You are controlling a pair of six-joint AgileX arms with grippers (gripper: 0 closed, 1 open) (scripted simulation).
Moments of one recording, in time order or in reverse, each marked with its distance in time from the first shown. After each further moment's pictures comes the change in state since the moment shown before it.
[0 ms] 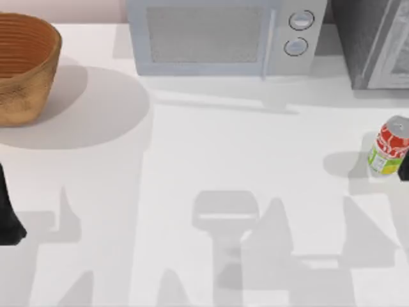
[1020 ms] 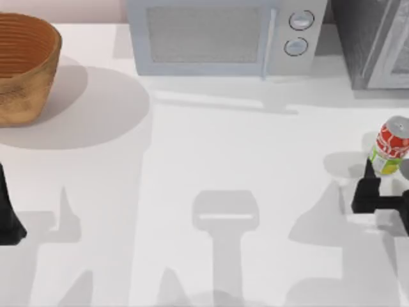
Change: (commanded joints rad) left arm 0.000 0.000 0.000 0.000 0.000 0.000; right arm 0.087 0.943 0.077 0.737 0.114 0.038
